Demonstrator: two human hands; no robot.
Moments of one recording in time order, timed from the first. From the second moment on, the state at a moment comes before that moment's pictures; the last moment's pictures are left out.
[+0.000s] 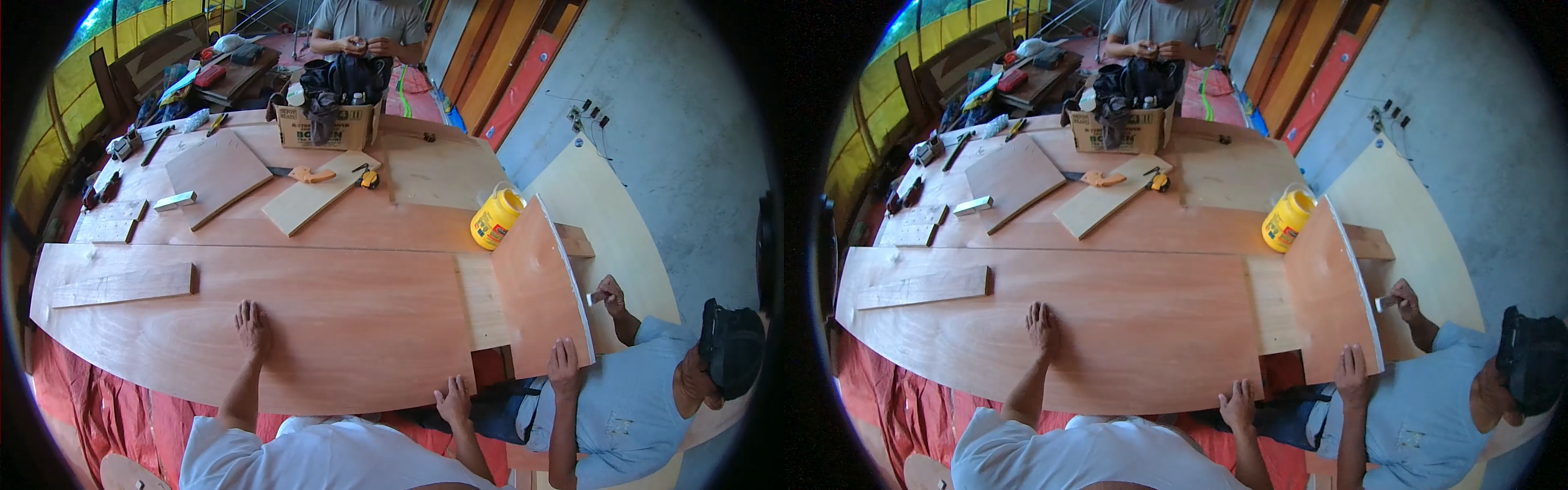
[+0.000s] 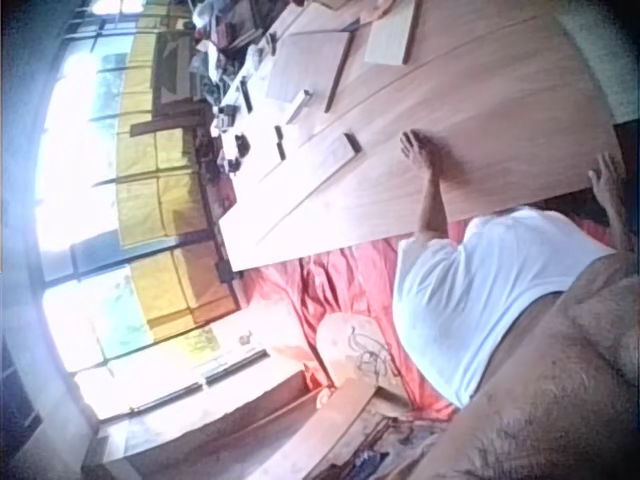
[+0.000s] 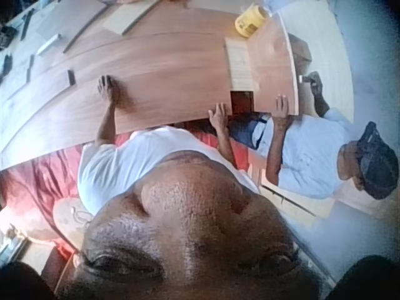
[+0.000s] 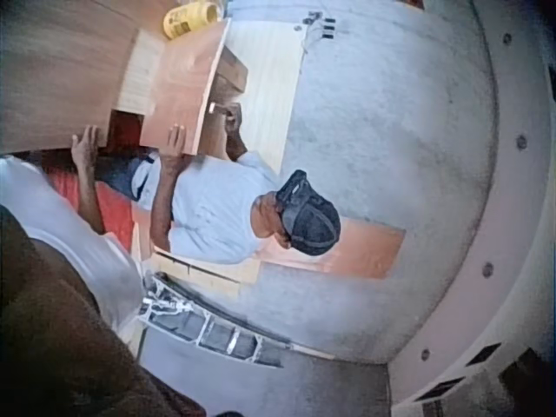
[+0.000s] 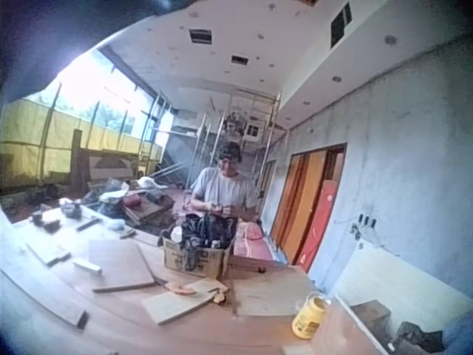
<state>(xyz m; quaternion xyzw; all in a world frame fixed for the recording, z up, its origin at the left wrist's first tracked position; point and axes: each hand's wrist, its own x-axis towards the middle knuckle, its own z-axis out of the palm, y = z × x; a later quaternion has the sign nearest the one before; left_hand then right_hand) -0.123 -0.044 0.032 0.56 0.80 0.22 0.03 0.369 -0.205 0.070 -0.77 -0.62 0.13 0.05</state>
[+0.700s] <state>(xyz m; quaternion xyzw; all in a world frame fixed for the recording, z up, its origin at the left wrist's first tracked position) -0.124 -0.046 0.031 0.56 0.80 0.23 0.02 0.374 -0.205 0.069 -0.77 -0.61 0.14 0.06</state>
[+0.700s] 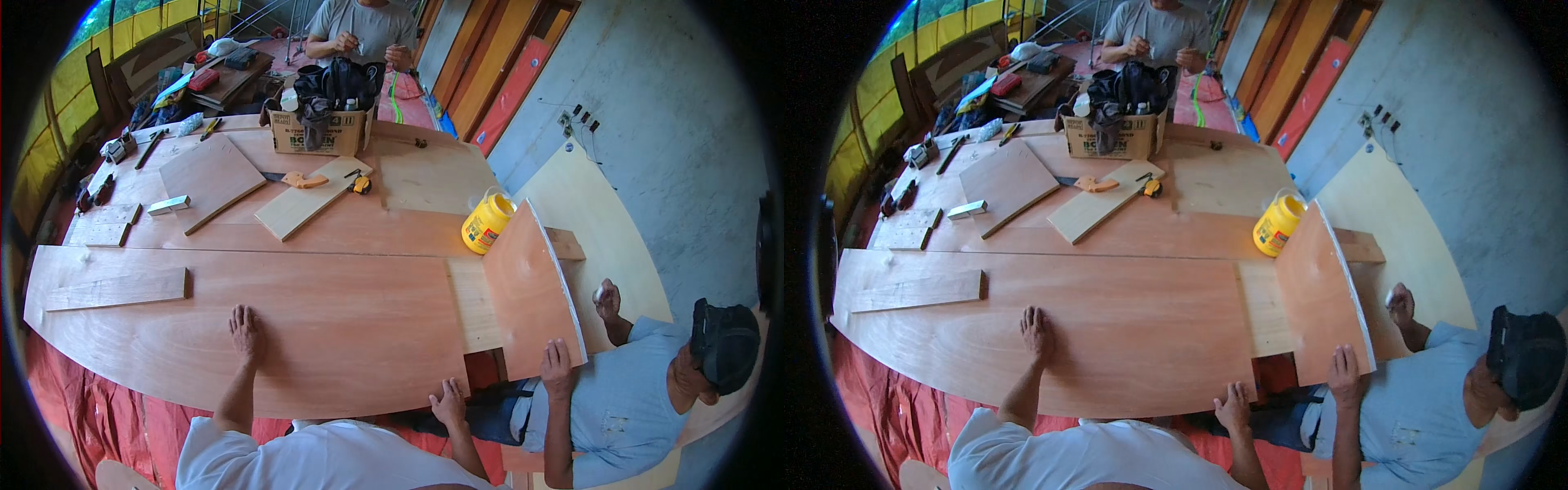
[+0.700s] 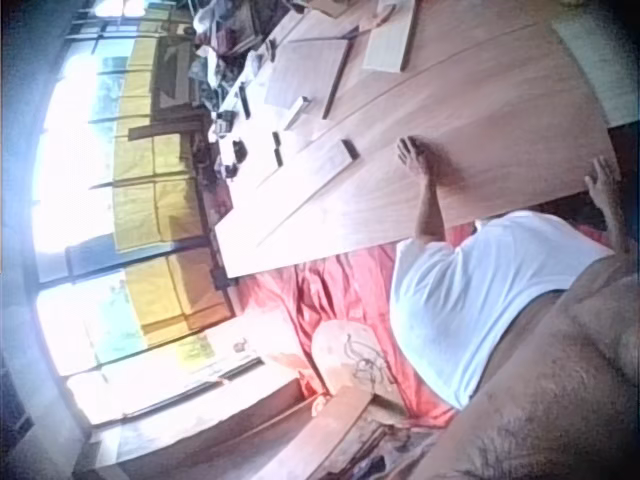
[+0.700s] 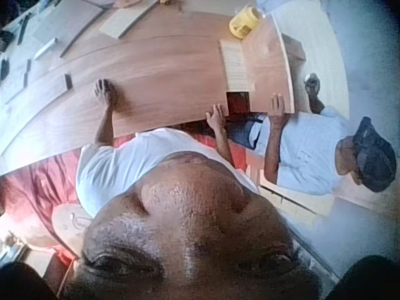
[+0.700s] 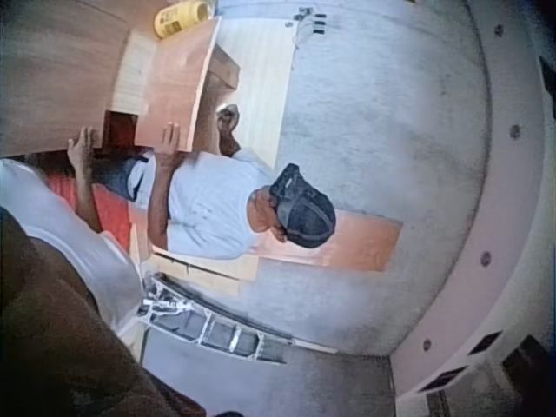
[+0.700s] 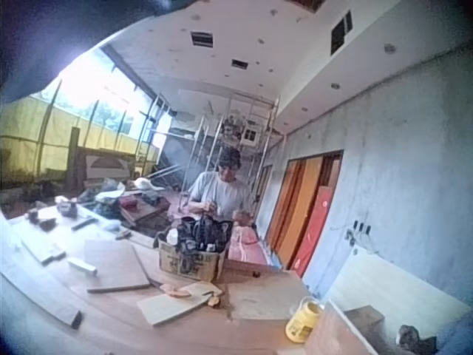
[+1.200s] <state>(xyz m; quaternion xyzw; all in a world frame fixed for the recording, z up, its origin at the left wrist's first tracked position) -0.123 -0.047 0.036 0.56 0.80 0.22 0.01 0.373 -0.205 0.071 -0.77 -0.62 0.15 0.06</state>
